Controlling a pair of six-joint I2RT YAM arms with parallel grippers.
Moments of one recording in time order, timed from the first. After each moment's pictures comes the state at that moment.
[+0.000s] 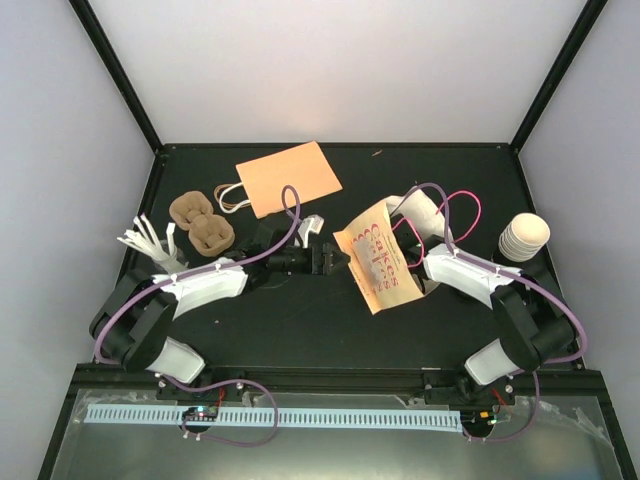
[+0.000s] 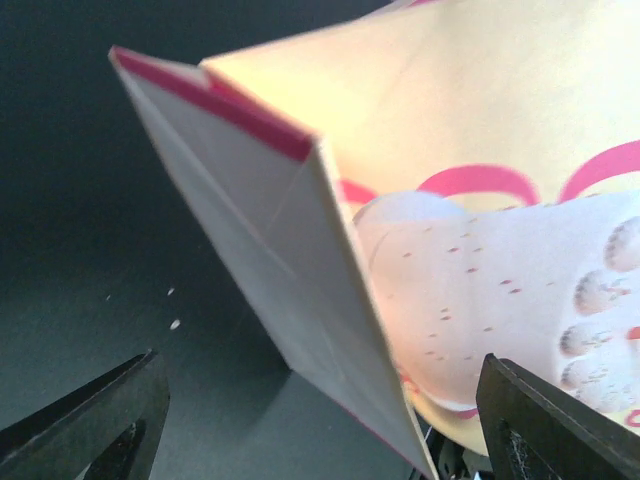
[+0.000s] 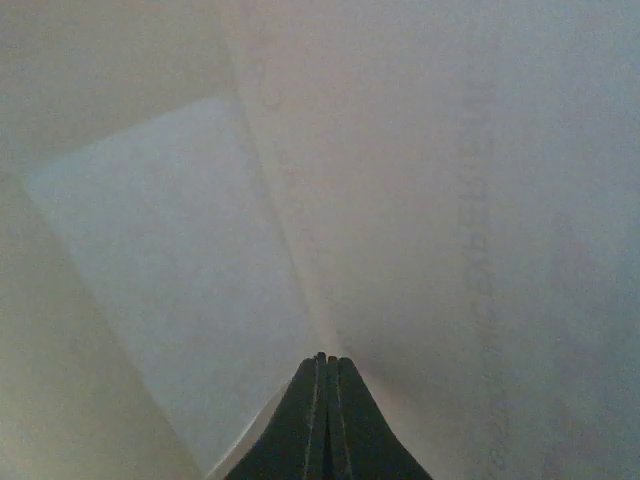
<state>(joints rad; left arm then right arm) -0.63 1.47 0.73 0.17 0.57 -0.69 0.57 1.52 0.86 -0.51 -0.23 0.35</state>
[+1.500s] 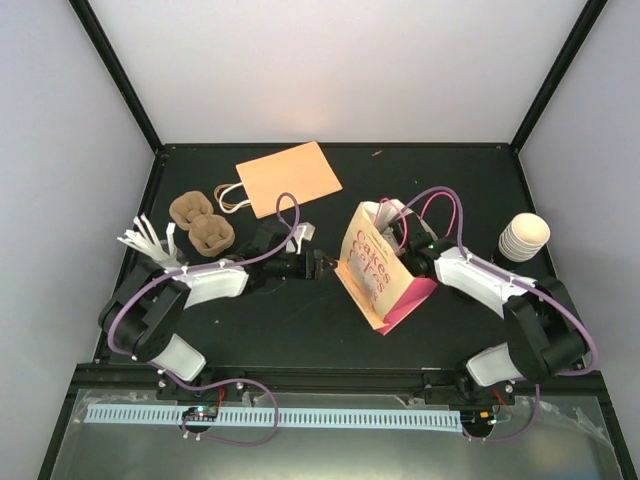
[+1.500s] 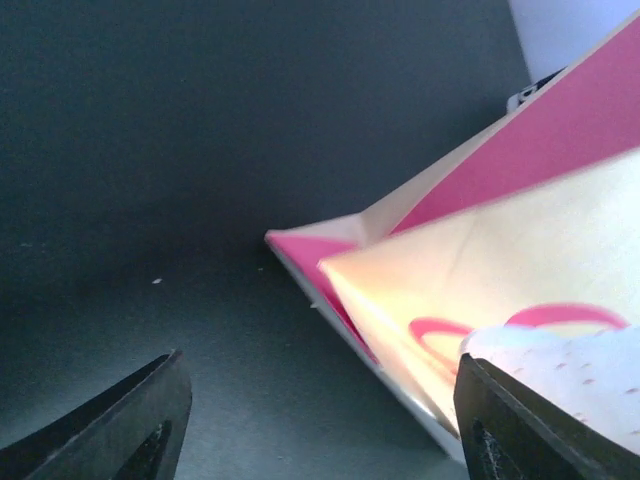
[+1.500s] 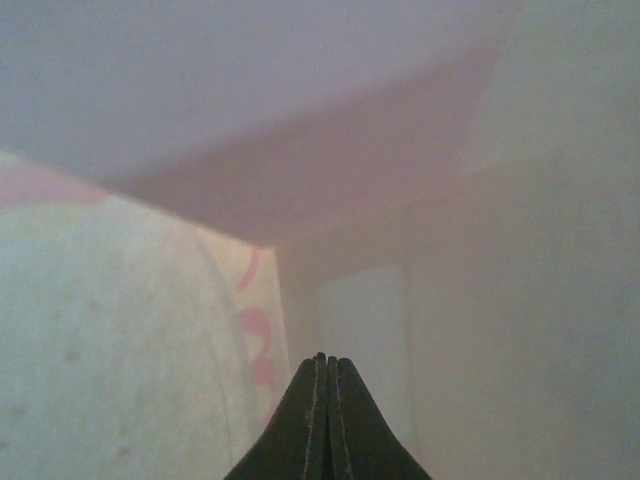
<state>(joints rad) -0.58 1.55 0.66 0.21 0.50 -0.63 0.51 1.44 0.81 -0.49 -0.51 0.35</state>
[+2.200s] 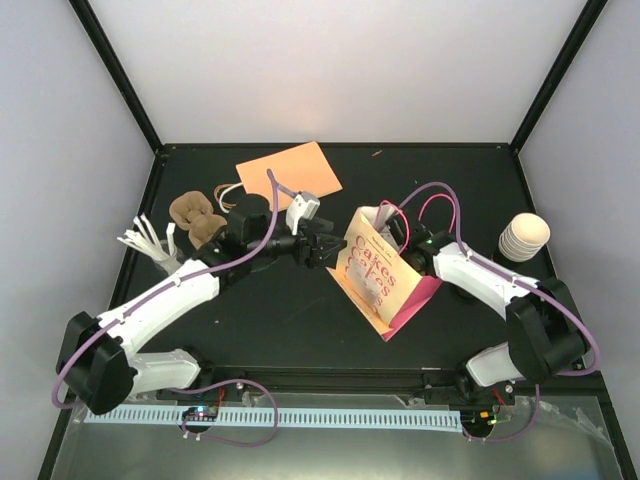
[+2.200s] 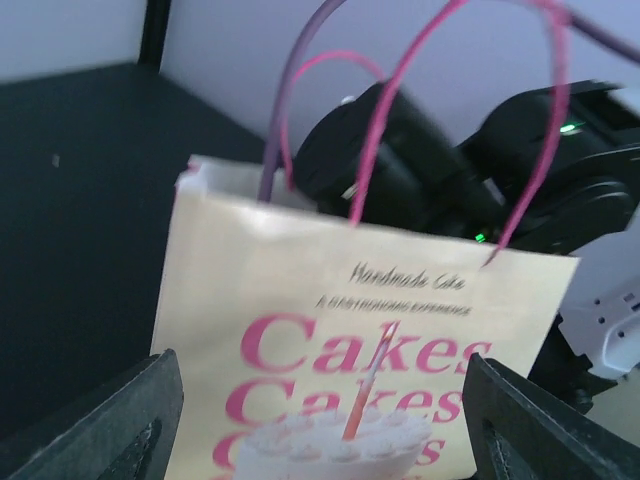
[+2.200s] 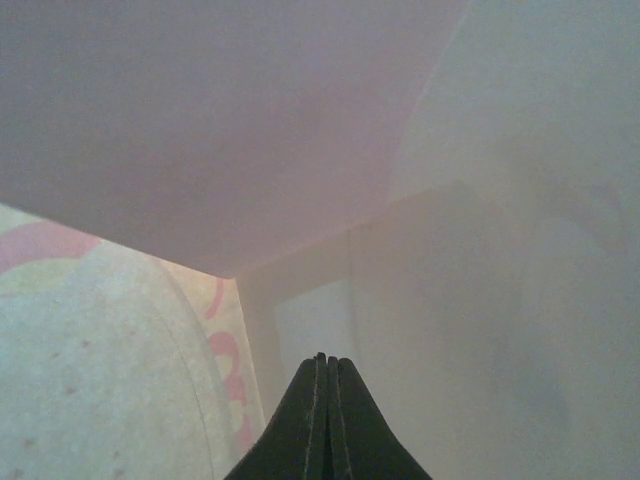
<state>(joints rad) -0.63 1.21 0.85 0.05 0.60 -0.33 0.54 1.44 0.89 -0.62 -0.43 0.30</state>
